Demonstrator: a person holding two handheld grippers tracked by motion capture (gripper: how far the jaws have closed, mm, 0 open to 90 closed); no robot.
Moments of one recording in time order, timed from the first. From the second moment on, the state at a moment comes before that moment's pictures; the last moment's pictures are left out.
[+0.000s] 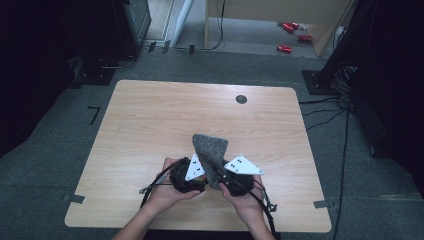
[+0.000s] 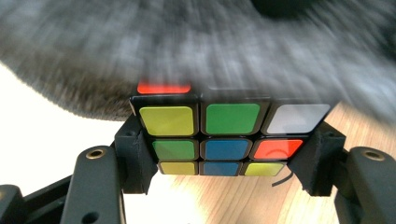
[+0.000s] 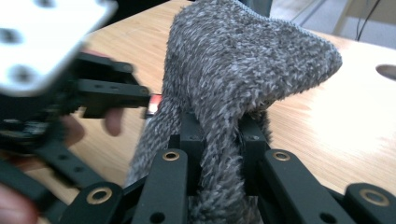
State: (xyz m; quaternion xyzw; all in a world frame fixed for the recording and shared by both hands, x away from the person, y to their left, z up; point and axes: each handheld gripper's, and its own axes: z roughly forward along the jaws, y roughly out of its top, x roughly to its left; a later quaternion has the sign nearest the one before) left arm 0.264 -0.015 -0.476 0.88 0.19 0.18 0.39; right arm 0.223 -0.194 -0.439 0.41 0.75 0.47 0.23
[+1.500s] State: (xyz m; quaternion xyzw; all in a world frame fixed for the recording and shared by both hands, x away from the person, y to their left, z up) left arm 0.260 -0.008 -0.472 0.86 0.21 0.19 0.42; right arm 0.213 -0.176 -0.428 0.40 0.75 0.49 0.22
